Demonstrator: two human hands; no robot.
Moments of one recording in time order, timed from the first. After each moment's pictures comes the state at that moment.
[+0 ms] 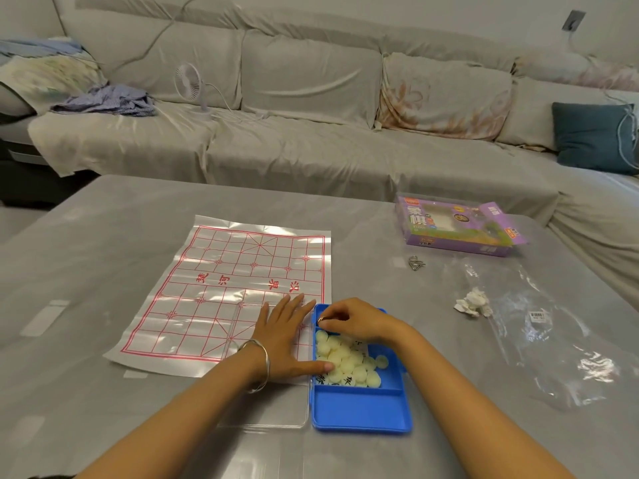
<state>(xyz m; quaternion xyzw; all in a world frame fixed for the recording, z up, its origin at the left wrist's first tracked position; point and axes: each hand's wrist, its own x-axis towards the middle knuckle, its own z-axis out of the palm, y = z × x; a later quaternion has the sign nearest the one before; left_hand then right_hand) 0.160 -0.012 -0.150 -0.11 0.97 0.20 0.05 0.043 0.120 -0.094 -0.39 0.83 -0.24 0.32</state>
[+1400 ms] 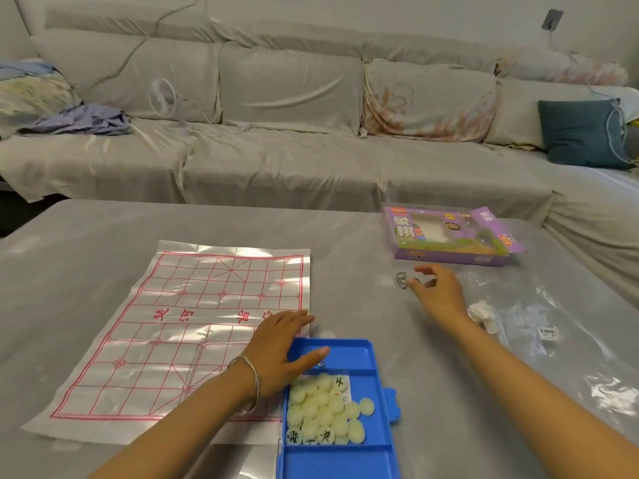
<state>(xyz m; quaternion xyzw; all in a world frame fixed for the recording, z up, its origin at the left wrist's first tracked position) 0.112 -0.005 -0.129 -0.10 0.95 0.28 -0.03 -0.106 0.195 -0.099 -0.15 0.90 -0.41 -0.01</state>
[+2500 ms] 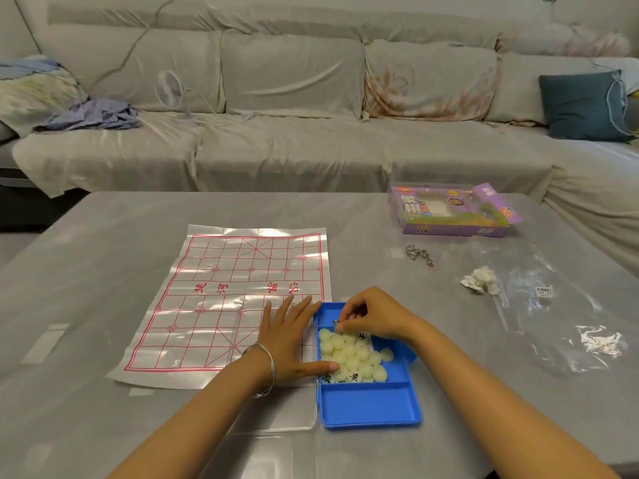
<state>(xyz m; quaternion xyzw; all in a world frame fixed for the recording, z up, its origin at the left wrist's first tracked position) 0.163 -0.010 -0.139 -0.08 0.98 0.17 0.05 0.031 0.142 -0.096 -0.37 0.83 -0.32 0.27</state>
